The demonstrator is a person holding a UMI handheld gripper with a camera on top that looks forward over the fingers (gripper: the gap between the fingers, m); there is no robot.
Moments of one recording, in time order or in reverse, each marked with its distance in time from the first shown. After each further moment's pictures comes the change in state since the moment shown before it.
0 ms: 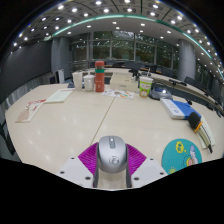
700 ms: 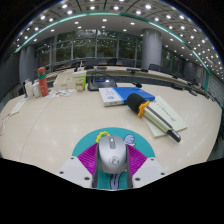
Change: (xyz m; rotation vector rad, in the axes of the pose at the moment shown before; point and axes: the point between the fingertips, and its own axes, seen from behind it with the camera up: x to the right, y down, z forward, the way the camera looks) arm 0.257 0.049 -0.034 -0.034 0.323 0.196
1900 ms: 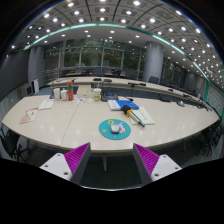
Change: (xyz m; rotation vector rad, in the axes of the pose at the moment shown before) arm -0.007 0.041 -0.402 0.090 -0.014 -0.071
